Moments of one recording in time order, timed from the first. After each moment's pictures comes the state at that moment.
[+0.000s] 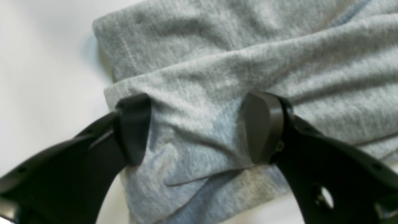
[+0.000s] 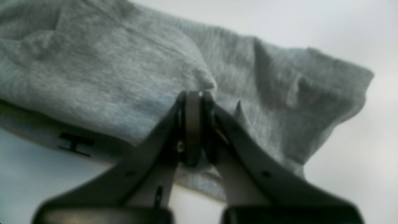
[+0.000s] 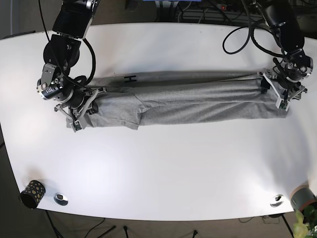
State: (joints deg) left arm 6.0 -12.8 -30.8 83.0 6.5 -40.1 34.5; right arm 3.9 8.3 22.2 92.9 15.5 37.8 -60.3
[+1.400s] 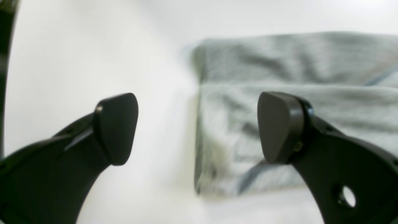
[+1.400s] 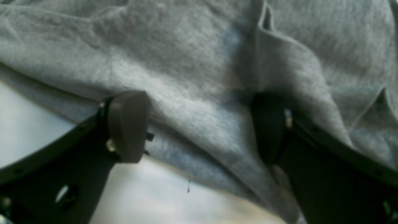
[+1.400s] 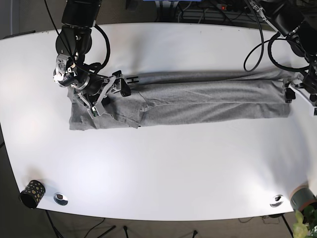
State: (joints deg) left arm -2.5 -13.5 -46.7 87.7 -9.0 -40.0 56.8; right arm -1.0 6.4 15.9 86.9 21.8 37.9 -53.3
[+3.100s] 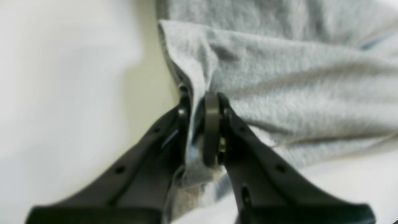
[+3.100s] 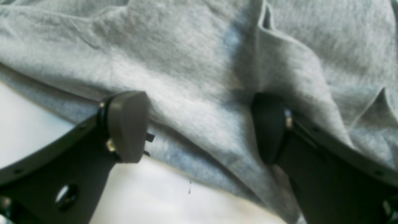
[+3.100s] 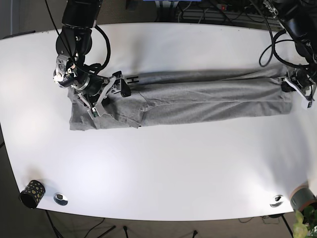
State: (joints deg) left arm -0.8 -20.4 -37.7 75.9 -25.6 -39.7 61.3; right arm -0.6 6.2 16.1 86.9 22.2 38.0 -53.8
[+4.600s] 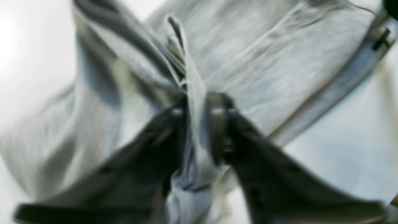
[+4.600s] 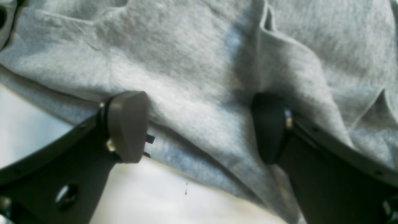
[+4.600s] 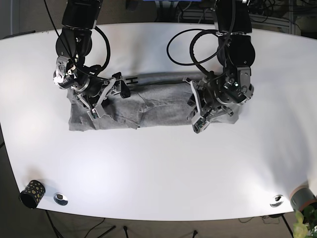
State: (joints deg) left arm -4.1 5.6 -1.2 94.1 -6.1 -37.5 61.2; right arm 0.0 6.2 16.0 86.9 21.6 37.9 -54.2
